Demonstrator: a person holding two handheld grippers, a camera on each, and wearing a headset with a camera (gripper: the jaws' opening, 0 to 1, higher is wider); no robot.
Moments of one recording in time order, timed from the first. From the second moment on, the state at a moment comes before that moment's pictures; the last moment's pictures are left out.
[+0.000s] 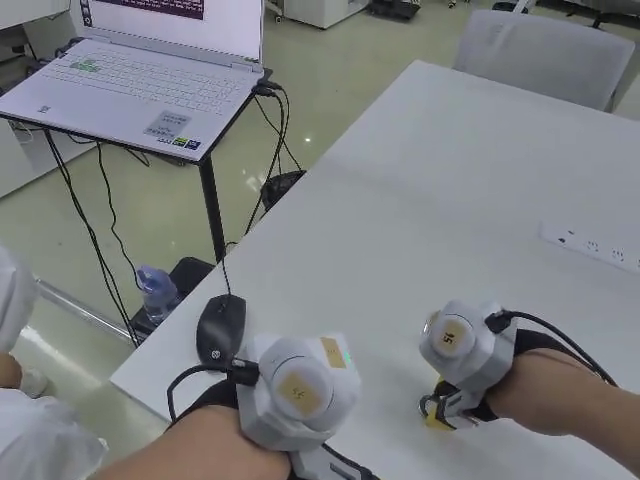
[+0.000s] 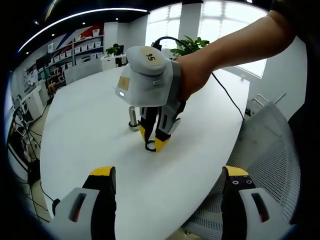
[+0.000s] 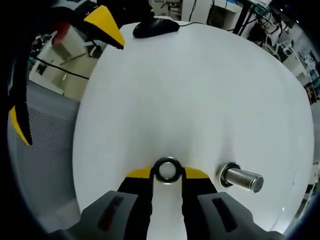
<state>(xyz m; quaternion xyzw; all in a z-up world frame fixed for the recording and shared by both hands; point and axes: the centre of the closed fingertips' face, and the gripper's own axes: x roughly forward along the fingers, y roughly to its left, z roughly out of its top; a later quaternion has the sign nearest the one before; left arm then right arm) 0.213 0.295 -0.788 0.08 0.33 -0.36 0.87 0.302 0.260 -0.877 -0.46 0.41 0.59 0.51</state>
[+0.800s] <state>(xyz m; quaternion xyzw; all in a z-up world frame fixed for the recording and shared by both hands) 0.219 0.297 -0.783 0.08 0.33 -0.36 0.87 0.326 0.217 -0.825 -0.45 0.43 0.57 0.54</state>
